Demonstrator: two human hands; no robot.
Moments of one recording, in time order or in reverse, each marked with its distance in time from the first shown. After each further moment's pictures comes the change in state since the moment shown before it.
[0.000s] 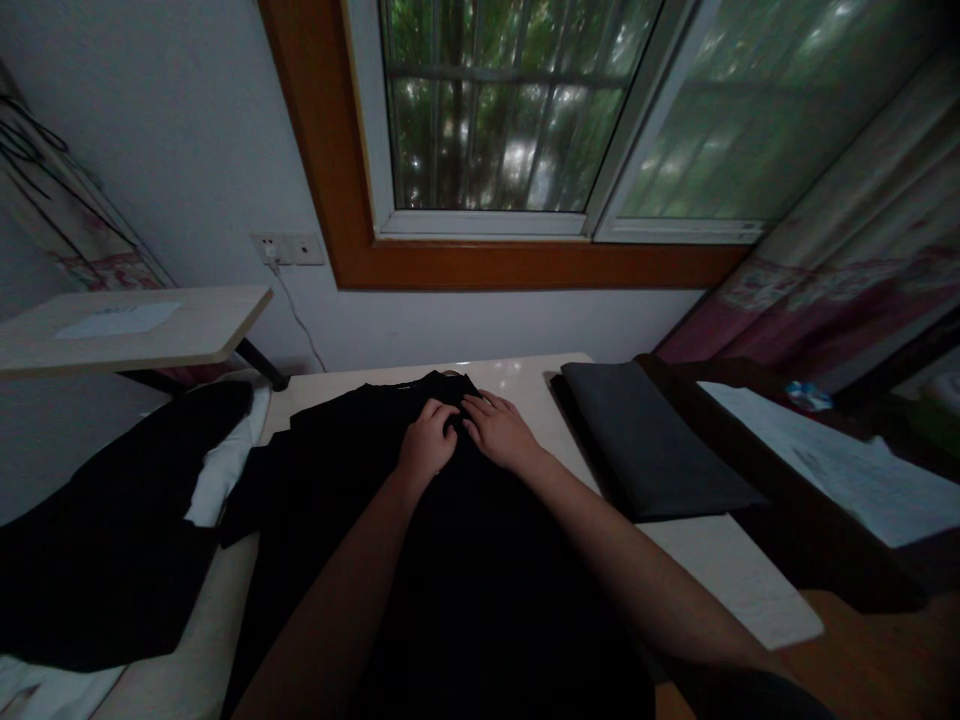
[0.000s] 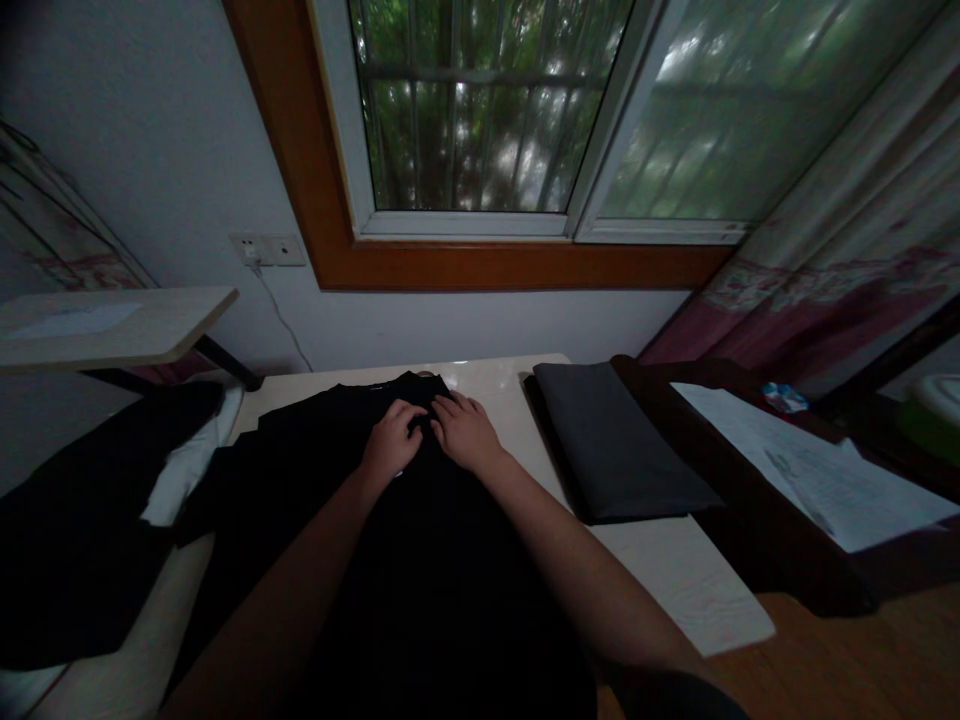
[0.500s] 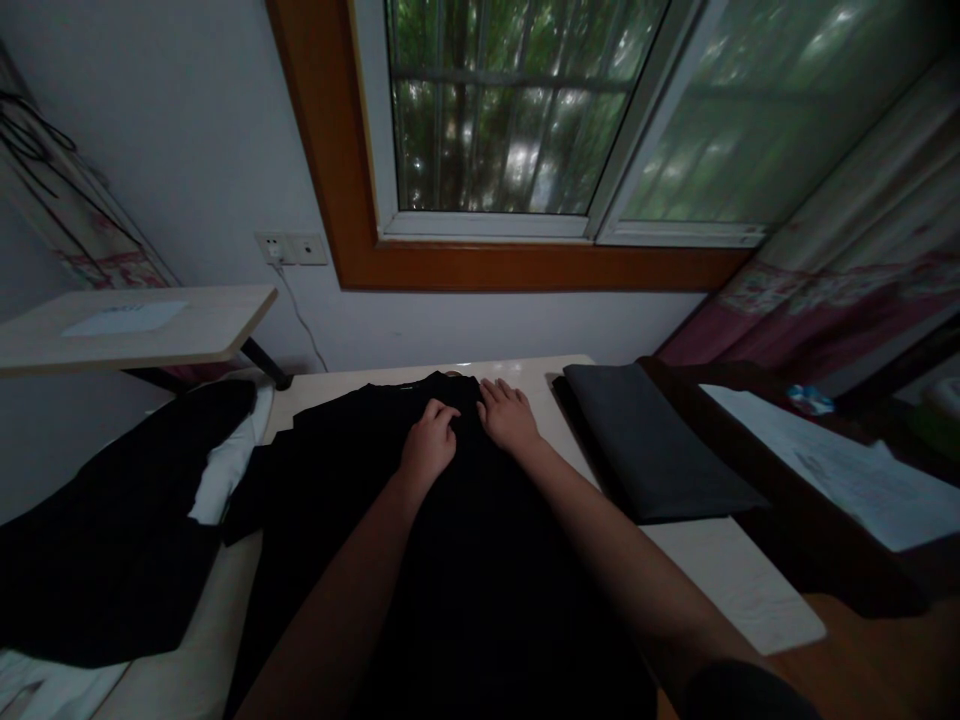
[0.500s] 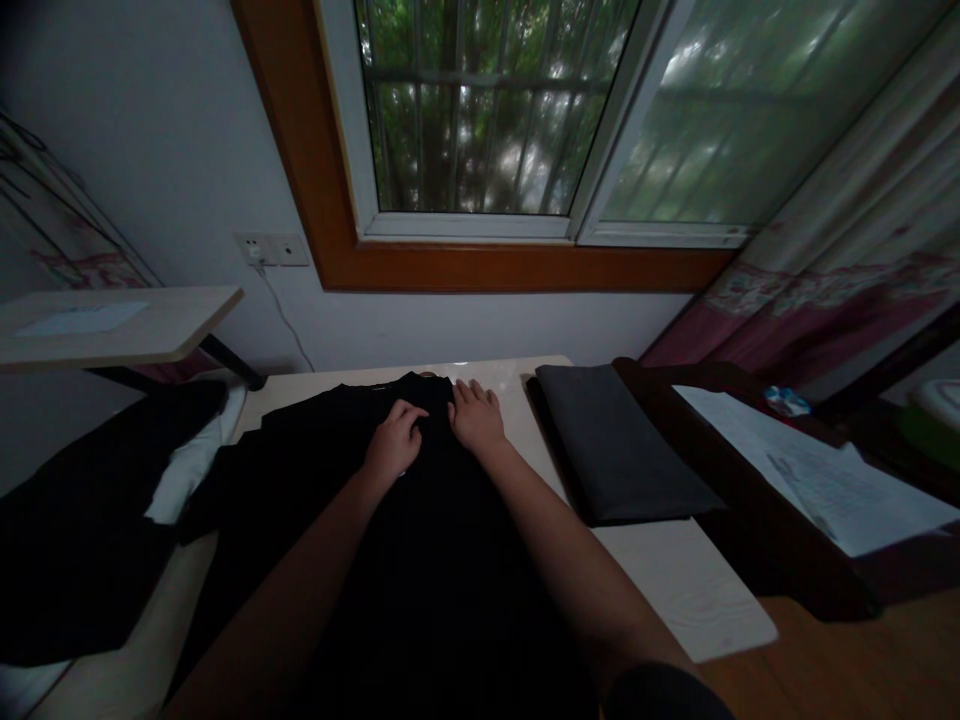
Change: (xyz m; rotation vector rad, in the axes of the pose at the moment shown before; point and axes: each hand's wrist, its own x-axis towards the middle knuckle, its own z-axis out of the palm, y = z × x) left_hand -0.001 0.000 -0.001 0.074 -0.034 -0.031; right_hand 0.020 0.020 0.020 -0.155 0.026 0.230
